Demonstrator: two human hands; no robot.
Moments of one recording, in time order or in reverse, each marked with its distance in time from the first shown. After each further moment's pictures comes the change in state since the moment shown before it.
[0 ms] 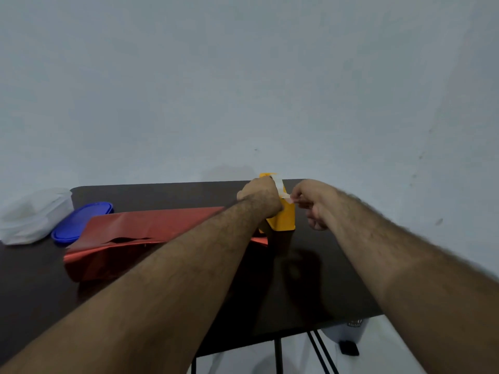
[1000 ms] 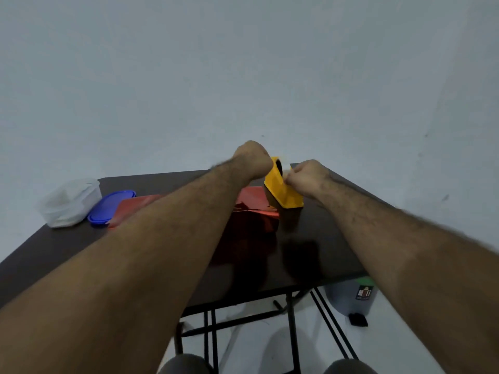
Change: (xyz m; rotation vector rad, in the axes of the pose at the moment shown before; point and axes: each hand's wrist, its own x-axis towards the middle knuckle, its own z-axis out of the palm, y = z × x) left_hand -0.040 -0.024 -0.068 -0.307 0.095 -0.015; right_hand -0.014 0.013 0.027 -0.382 0.224 -0.547
